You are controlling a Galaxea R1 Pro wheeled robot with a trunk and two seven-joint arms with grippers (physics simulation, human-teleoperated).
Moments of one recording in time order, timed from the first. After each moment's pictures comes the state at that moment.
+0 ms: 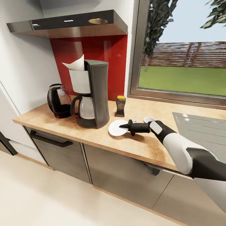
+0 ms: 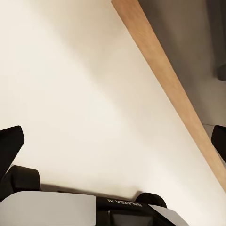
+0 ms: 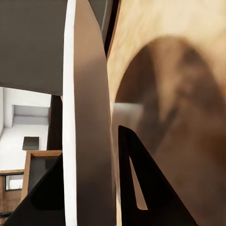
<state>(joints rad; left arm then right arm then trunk) -0.30 0.40 0.06 -0.03 0.58 0.11 -0.87 -1.34 0.00 -0.10 -0.14 -0.47 0.97 0.68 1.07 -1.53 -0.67</state>
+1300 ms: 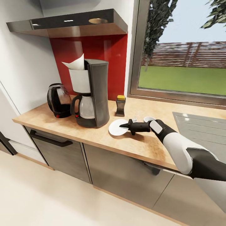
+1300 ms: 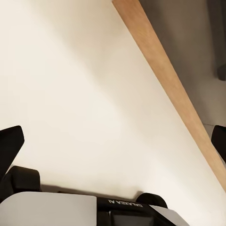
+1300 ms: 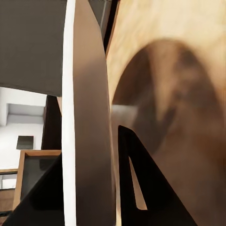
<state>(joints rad) -0.30 0.40 0.06 -0.03 0.58 0.11 -0.87 -1.34 0.00 -0.10 -0.16 -0.46 0.97 0.67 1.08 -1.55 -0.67</state>
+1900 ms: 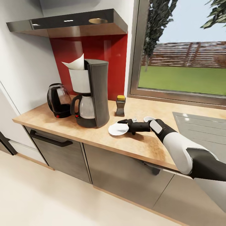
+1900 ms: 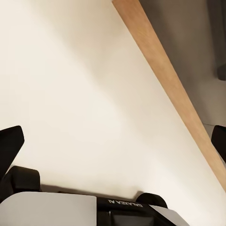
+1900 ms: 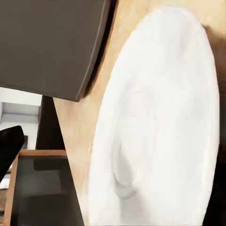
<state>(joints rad) -0.30 0.40 0.06 -0.03 0.58 0.11 -0.87 -1.34 0.00 -0.09 -0.17 -0.45 0.96 0.68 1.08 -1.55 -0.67</state>
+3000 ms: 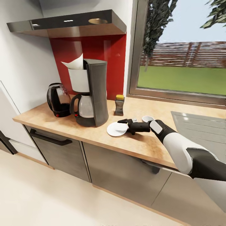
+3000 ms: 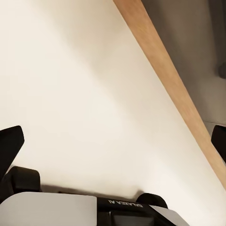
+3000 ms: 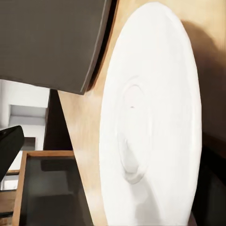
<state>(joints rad) -0.31 0.40 0.06 -0.03 0.58 0.11 -0.87 -1.34 0.00 -0.10 -0.16 -0.47 0.96 0.68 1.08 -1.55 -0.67</state>
